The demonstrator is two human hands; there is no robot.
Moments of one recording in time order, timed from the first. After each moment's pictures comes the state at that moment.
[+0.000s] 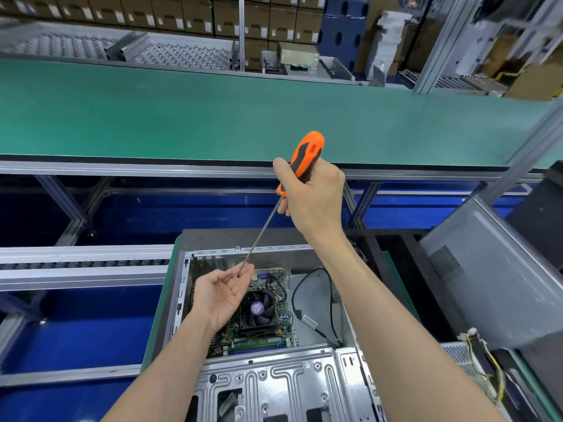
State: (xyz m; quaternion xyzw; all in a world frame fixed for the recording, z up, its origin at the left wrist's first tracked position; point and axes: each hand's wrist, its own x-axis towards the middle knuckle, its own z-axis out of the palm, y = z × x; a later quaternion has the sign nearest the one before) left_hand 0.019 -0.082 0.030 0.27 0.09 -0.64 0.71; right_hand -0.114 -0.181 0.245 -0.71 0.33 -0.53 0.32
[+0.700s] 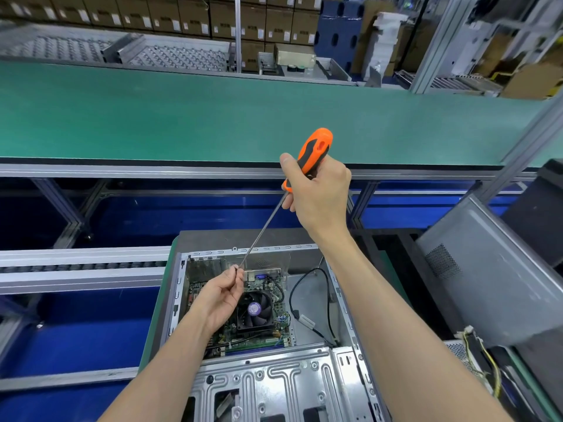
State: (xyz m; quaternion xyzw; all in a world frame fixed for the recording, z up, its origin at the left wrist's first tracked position) left_hand 0.014 -0.087 0.031 0.34 0.11 -0.62 0.70; right_hand -0.124 -0.189 0.247 -0.70 0.33 -0.55 0.32
